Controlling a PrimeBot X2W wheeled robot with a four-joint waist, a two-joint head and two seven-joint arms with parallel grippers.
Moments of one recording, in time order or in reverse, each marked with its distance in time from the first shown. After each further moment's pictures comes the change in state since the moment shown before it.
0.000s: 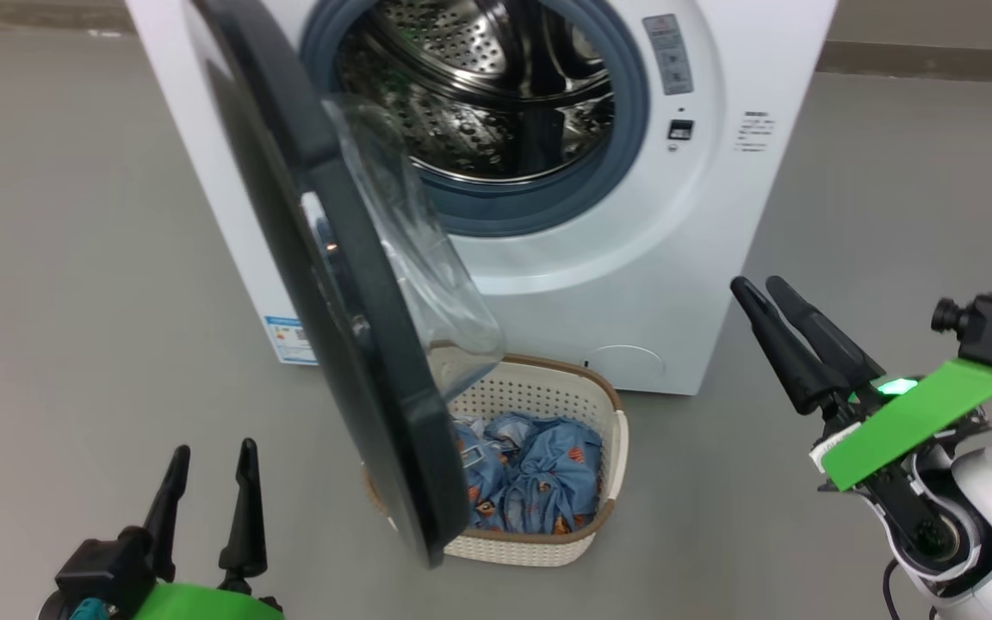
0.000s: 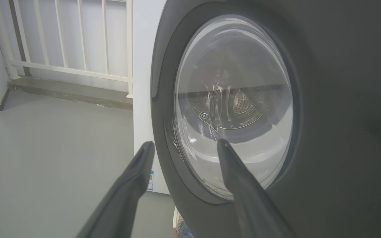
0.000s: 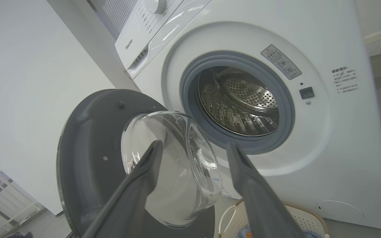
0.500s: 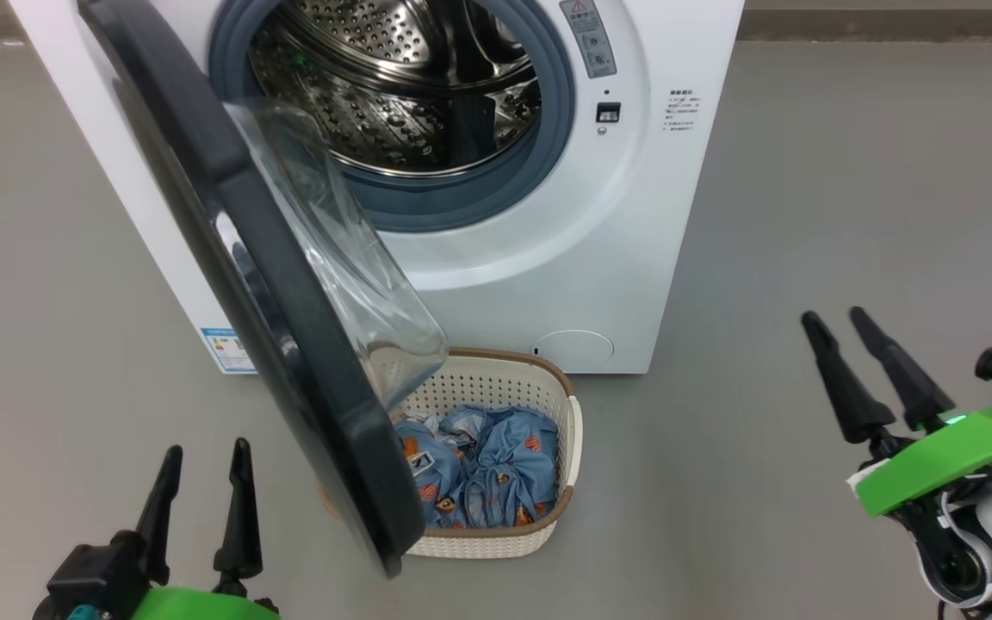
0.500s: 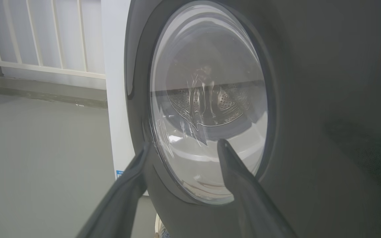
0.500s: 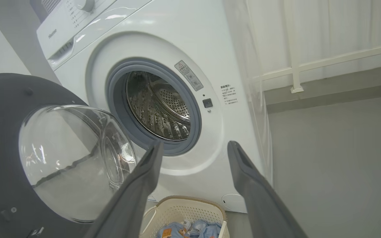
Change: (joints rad) left arm 0.018 0.005 -0.001 -0.040 -0.005 0.021 0.001; right arm 0.049 -0.035 -0.007 0.181 -0.211 0.000 -0.190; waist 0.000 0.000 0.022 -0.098
